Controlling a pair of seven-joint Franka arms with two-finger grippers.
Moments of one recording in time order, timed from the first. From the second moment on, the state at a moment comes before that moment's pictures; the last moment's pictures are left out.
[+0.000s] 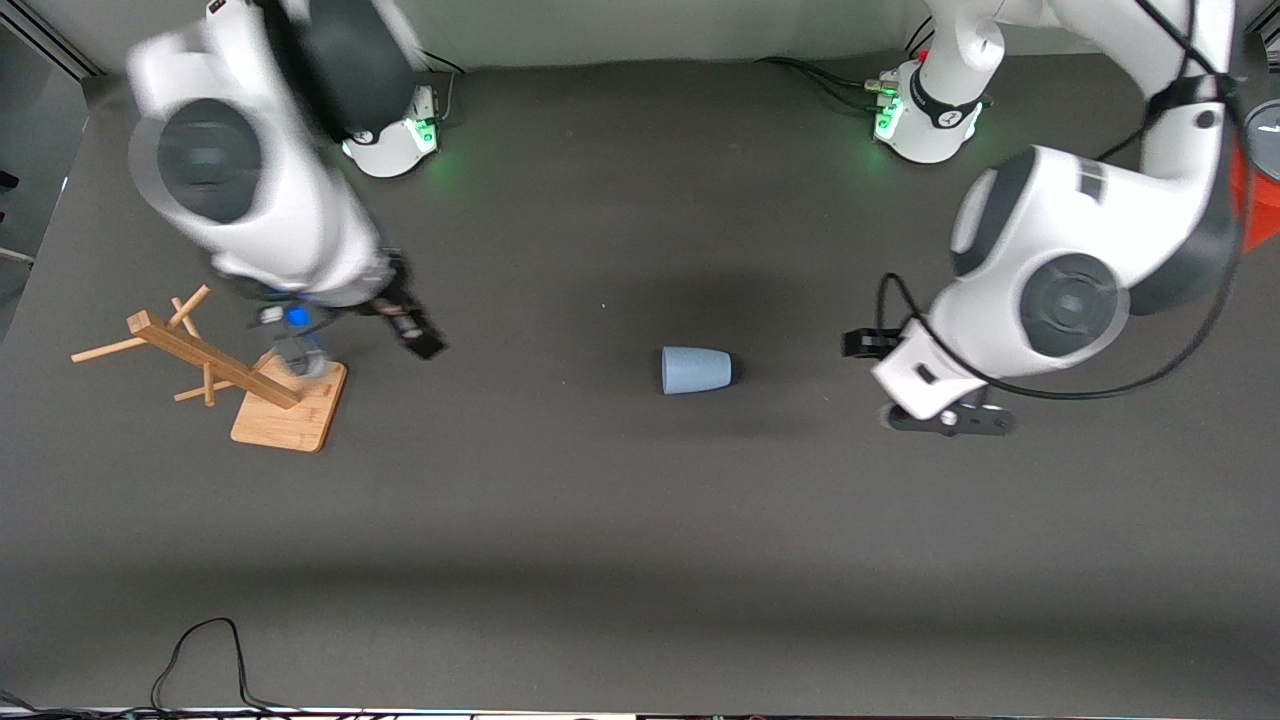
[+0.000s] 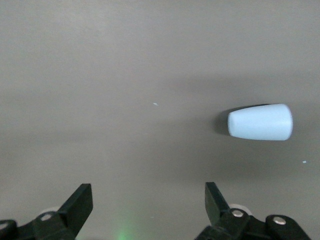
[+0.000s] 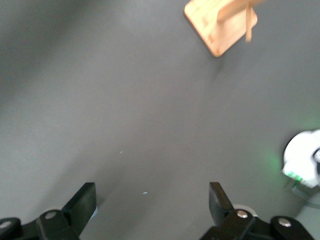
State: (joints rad) left arm -0.35 0.38 -0.07 -1.43 -0.06 1.59 -0.41; right arm 0.49 0.33 -0.19 -1.21 0.07 1.33 1.15
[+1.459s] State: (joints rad) left arm -0.86 0.95 -0.07 -1.00 0.57 1.66 -0.73; right arm 0.03 0.04 -0.07 -1.57 0.03 1.59 0.03
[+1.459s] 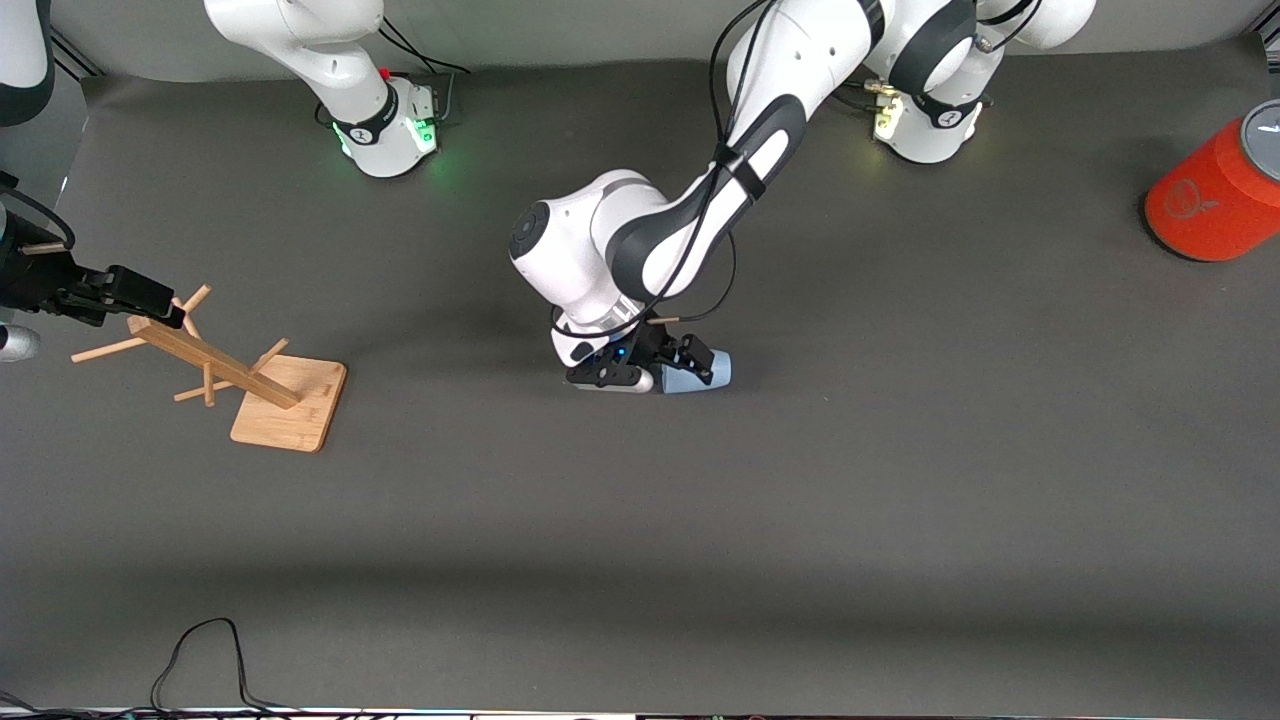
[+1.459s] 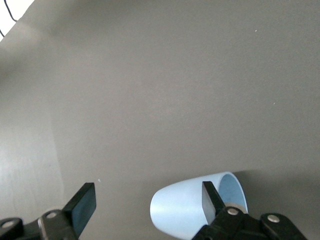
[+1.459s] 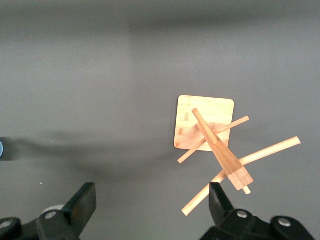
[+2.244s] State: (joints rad) left arm -0.87 1.04 -0.07 -1.00 0.62 1.70 -0.60; right arm 0.03 0.04 -0.07 -1.57 0.03 1.59 0.00
